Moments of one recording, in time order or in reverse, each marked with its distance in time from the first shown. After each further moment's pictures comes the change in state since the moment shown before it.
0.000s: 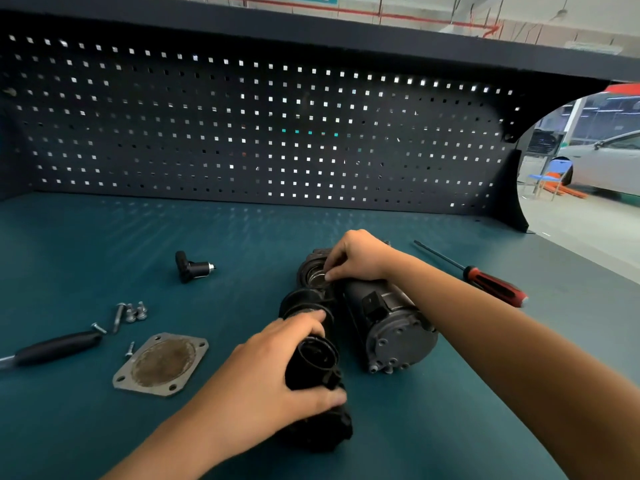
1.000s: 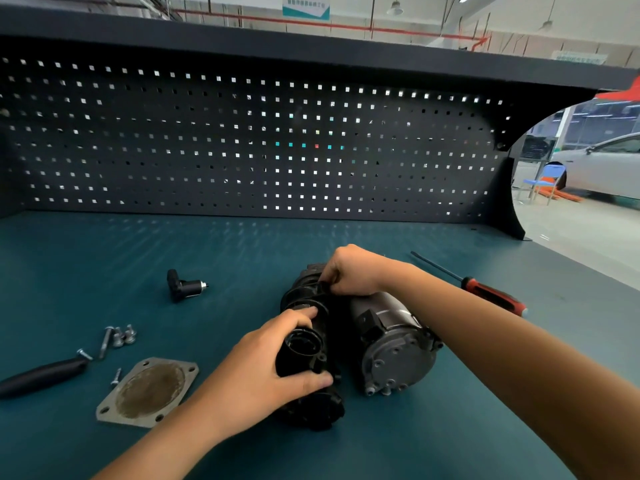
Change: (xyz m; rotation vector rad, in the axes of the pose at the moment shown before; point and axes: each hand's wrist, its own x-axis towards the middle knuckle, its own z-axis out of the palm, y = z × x) left_hand 0.034 -0.026 0.004 -0.097 0.080 0.070; right_hand 0.001 -0.003 -0.007 -0.113 -0.097 -0.078
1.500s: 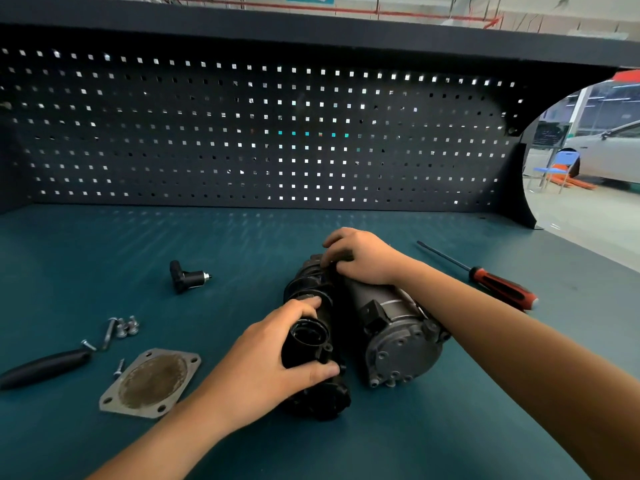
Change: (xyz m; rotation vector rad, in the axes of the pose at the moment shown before) left_hand 0.000 0.006 0.003 0.006 0.004 -0.046; right_hand -0.001 0.014 0.007 0.170 0.179 0.007
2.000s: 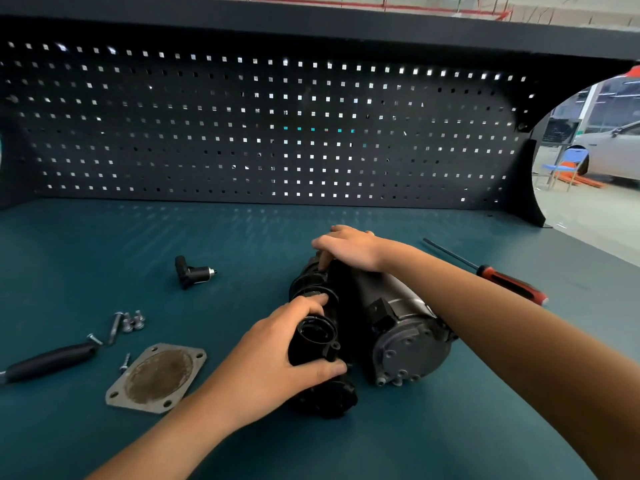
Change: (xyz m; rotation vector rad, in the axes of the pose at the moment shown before) left_hand 0.001 -0.002 0.000 0.005 -0.013 0.003; right_hand 0.026 -0.012 0.006 0.057 -0.234 0.248
